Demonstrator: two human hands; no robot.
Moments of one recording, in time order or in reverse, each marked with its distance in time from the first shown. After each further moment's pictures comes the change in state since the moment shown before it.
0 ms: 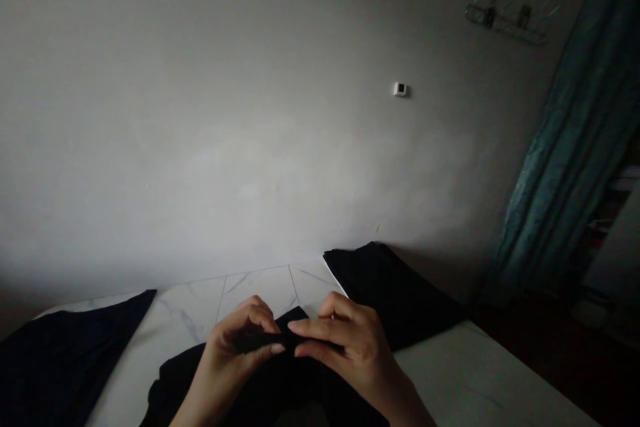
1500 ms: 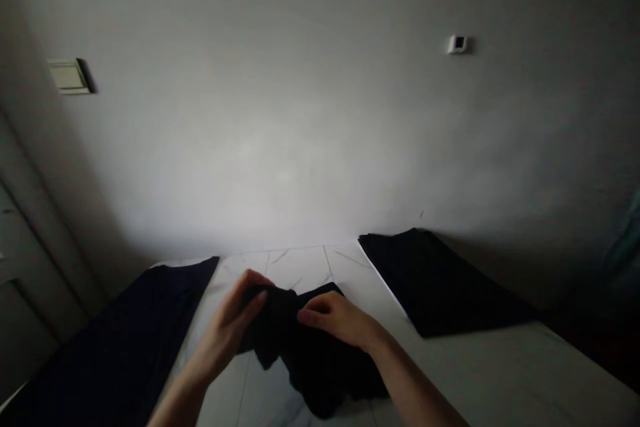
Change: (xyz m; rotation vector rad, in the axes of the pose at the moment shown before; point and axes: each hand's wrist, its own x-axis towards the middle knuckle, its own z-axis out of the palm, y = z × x) left_hand -0.038 0.018 -0.048 0.328 0.079 -0.191; right_hand -0.017 0.036 0.070 0.624 -0.635 0.729
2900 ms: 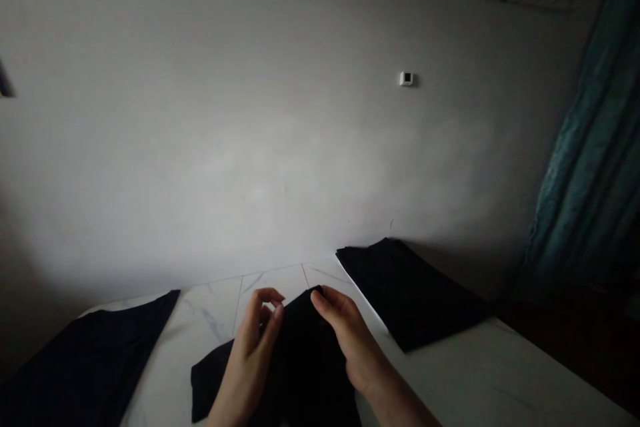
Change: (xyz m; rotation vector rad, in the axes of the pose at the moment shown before) left_hand 0.025 0.005 0.066 -0.070 0.076 -0.005; right_hand -0.015 -0.039 0.000 0.715 0.516 -0.129
